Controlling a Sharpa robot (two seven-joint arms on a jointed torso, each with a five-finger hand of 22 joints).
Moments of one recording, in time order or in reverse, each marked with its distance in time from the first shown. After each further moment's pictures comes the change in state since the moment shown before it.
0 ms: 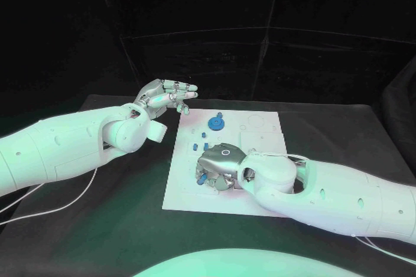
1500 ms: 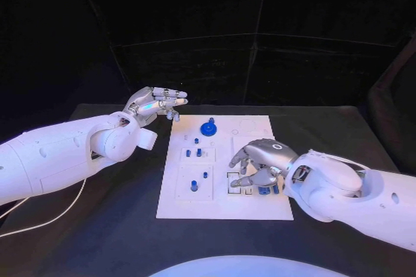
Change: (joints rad) left arm 0.000 -0.014 0.000 0.003 0.000 0.003 -0.005; left_hand 0.000 0.000 0.000 0.000 0.000 0.000 0.000 0.000 0.000 -0.004 0.004 0.000 0.000 0.000 0.000 0.000 -0.001 0.000 0.000 0.000 0.000 -0.001; right arm 0.016 -0.382 0.001 0.208 0.230 -0.235 -0.017; right_hand -0.162 -0.034 -0.517 0.211 0.111 -0.119 -0.006 0.032 0.008 0.064 -0.011 0.213 0.085 -0.001 -0.003 0.027 0.026 -0.002 0.018 0.000 -0.016 -0.017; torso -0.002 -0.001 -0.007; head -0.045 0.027
